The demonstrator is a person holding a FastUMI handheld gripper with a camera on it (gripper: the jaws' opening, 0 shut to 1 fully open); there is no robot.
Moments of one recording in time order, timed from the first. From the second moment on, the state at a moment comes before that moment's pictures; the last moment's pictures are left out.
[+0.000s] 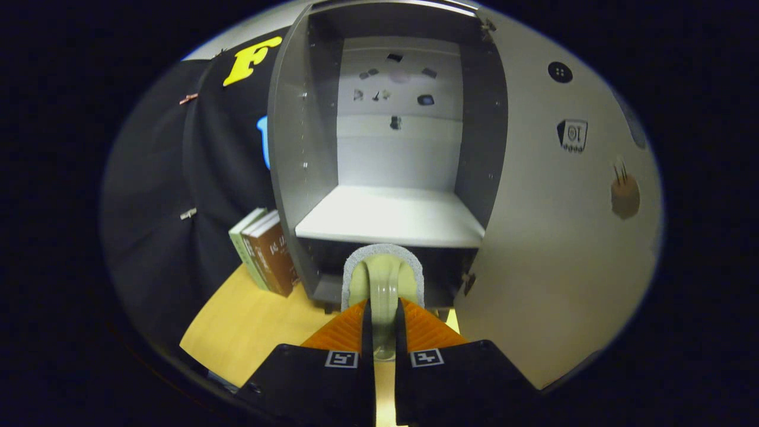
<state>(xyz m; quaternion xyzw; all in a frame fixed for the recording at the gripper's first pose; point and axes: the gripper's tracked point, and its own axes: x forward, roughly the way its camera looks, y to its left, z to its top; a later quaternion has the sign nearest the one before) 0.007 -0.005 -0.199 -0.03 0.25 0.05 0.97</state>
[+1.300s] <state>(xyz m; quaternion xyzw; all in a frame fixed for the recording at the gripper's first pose) 0.251 0.006 -0.213 0.03 0.22 0.04 0.97</state>
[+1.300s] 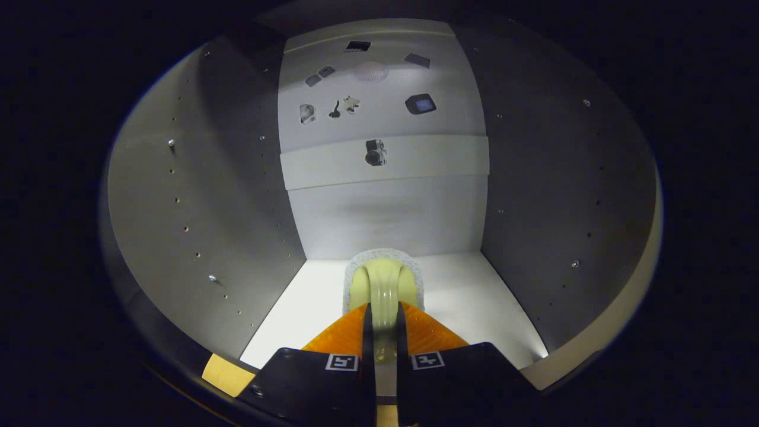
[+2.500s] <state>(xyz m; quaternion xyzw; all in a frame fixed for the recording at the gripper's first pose) 0.185 0.020 -0.088 -0.02 0.05 0.07 1.00</state>
